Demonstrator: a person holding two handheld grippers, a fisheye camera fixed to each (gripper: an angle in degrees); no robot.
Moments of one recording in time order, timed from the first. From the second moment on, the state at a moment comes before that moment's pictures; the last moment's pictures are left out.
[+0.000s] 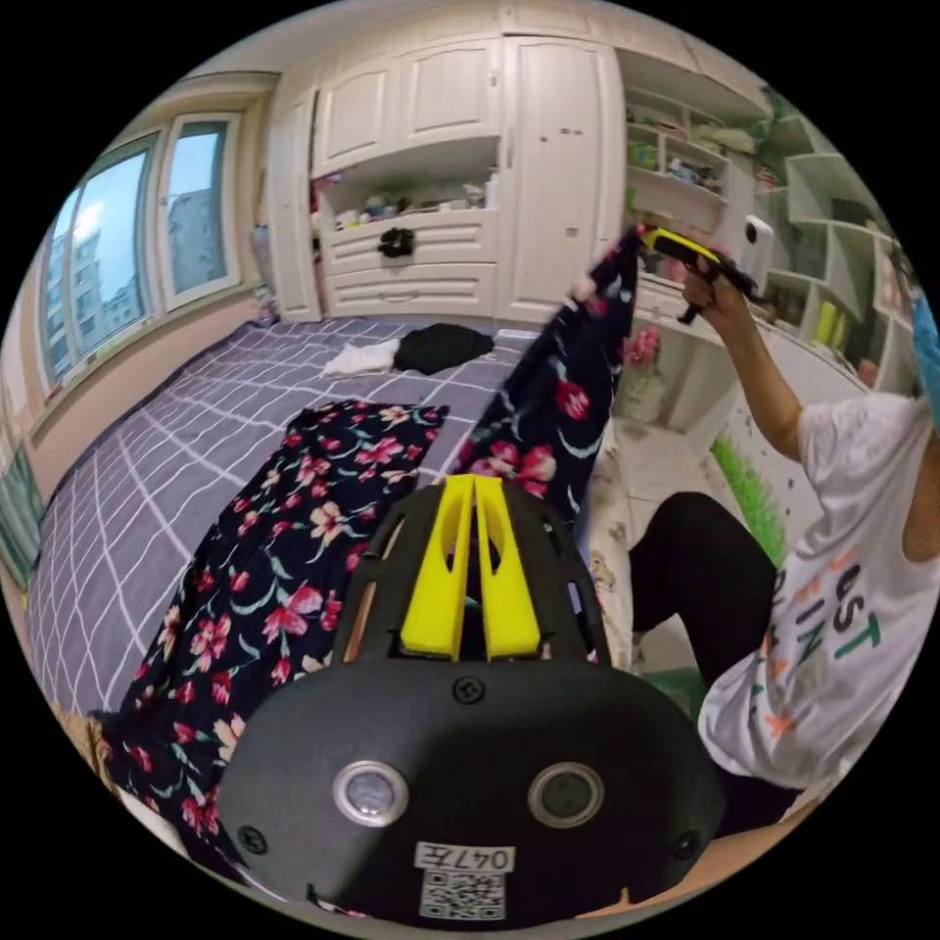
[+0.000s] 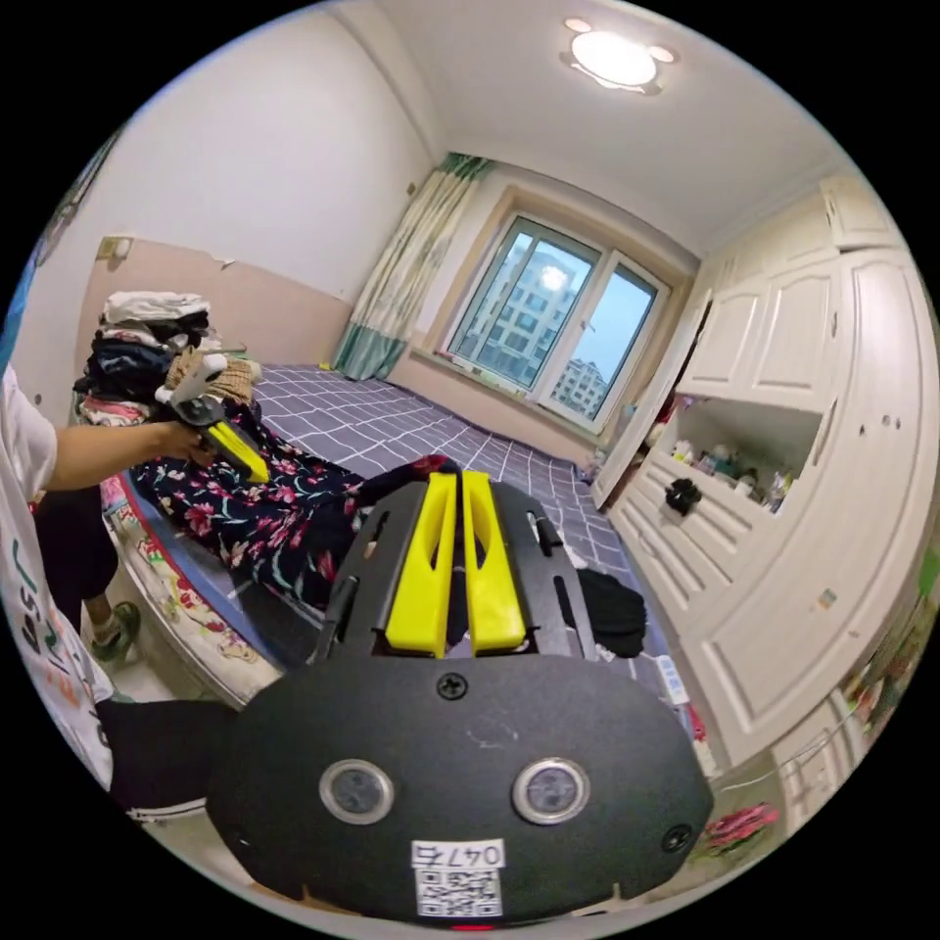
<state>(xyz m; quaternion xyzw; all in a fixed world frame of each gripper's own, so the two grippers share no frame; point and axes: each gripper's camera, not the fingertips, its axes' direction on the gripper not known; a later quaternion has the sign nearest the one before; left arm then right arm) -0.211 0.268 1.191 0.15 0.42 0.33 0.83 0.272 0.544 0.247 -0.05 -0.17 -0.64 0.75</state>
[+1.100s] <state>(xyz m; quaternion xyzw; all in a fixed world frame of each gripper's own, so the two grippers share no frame) -0.102 0.246 1.331 0.01 0.22 0.32 0.92 0.475 0.555 0.621 -0.33 0.07 -0.58 0.75</state>
